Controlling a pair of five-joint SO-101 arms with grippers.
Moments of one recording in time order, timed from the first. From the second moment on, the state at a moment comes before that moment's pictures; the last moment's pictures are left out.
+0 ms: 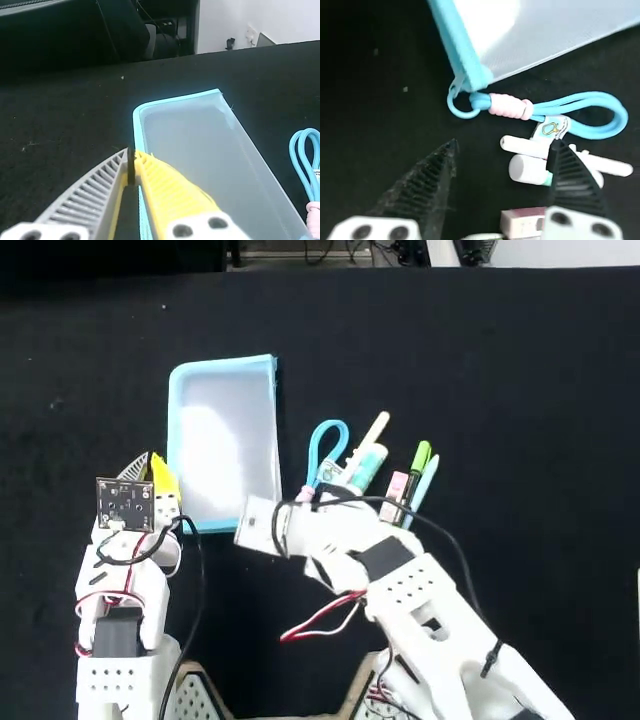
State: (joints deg) left arm -6.1 -104.2 96.3 28.9 -7.3; right arm -29.6 -43.5 70.0 42.2 52.7
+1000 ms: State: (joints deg) left arm -7.8 -104.2 96.3 28.9 -7.3; right arm -26.2 -3.7 47.0 42.3 80.9
